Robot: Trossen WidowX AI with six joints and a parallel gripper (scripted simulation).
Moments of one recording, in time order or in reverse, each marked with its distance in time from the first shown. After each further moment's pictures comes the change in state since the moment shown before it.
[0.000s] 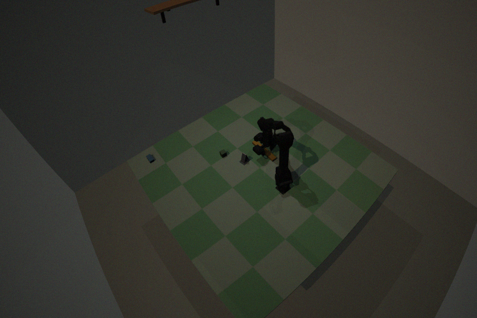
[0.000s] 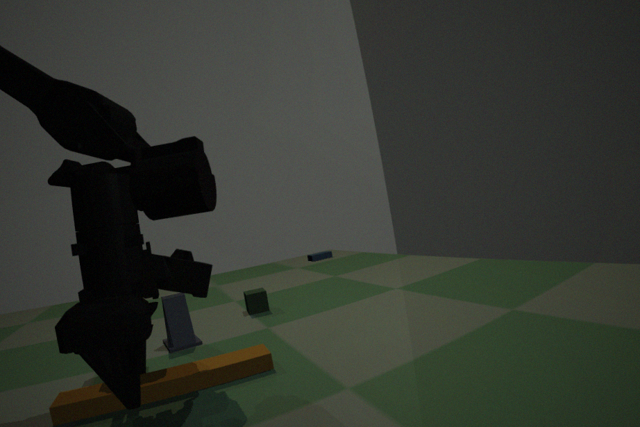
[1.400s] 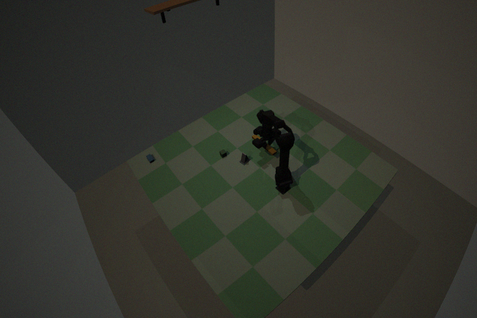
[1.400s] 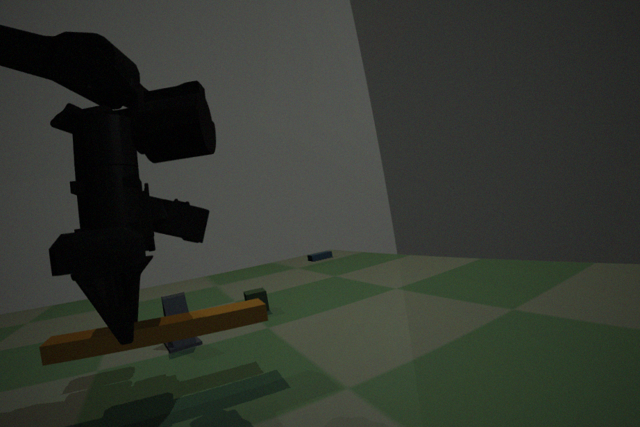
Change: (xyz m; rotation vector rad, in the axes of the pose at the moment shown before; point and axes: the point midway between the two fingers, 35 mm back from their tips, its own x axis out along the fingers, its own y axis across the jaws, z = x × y) arm -0.053 -0.002 0.004 0.000 0.016 0.006
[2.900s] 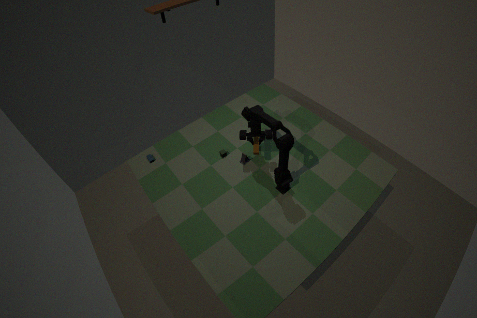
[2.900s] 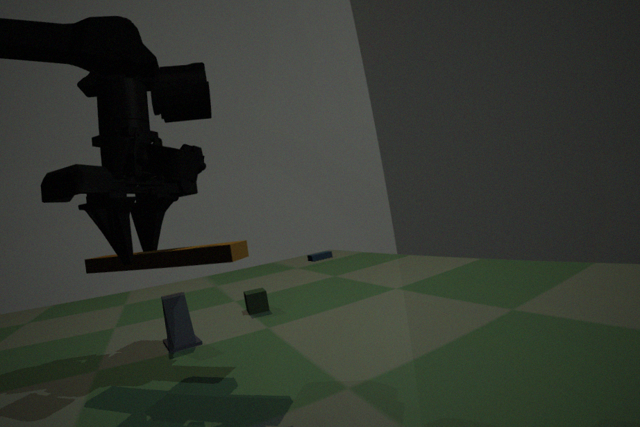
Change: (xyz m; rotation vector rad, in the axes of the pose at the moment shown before) arm -0.063 0.074 0.013 0.672 -0.012 0.005
